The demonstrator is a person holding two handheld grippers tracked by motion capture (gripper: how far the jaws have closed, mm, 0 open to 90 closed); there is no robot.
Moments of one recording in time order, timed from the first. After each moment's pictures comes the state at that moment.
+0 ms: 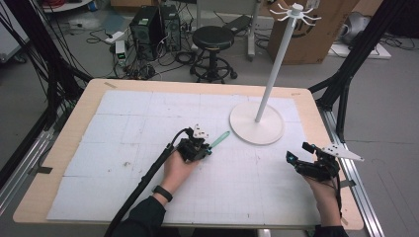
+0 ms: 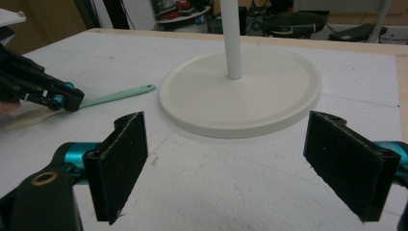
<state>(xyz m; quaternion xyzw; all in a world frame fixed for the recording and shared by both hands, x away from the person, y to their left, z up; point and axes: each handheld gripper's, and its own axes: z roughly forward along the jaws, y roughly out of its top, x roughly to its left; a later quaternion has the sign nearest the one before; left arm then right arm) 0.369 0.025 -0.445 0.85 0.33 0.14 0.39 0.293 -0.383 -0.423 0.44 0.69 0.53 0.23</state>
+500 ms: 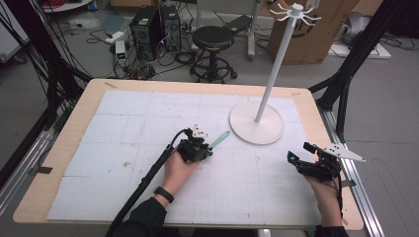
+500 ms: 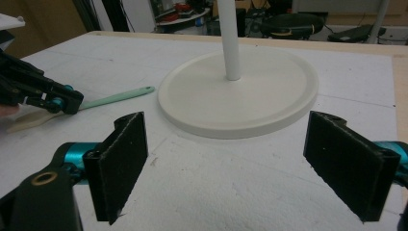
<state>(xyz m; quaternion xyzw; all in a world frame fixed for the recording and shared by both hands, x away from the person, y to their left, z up) 0.367 0.024 -0.444 0.84 0.36 0.12 0.40 0.292 -0.386 -0.422 0.45 0.68 0.53 0.23</state>
